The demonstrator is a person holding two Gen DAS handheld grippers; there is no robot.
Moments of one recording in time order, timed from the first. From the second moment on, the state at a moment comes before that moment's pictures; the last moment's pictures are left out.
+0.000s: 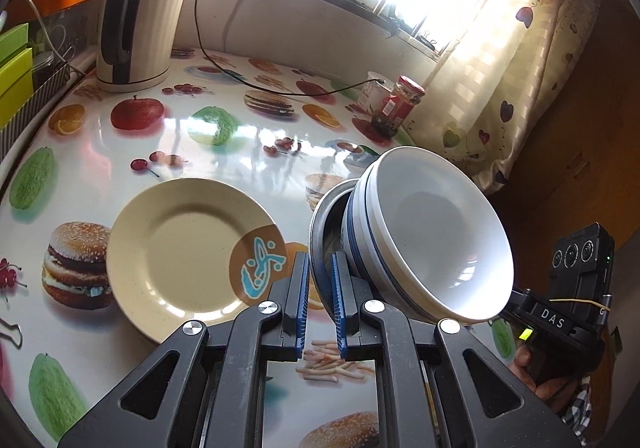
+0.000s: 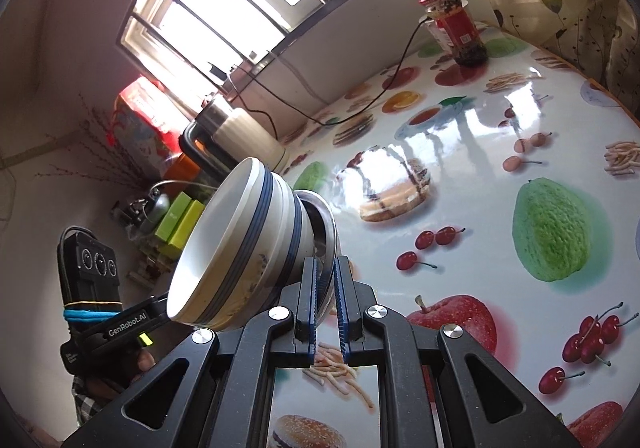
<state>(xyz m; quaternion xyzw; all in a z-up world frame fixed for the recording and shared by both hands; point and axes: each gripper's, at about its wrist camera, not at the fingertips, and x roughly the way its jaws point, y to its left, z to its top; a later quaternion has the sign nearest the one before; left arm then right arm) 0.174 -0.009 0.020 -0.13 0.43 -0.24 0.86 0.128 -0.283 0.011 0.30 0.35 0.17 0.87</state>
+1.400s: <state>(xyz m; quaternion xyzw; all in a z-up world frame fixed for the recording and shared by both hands) 0.211 0.081 -0.013 -0.17 0.44 -0.16 0.87 0.215 -0.190 -0.017 0.27 0.40 0.23 0.84</state>
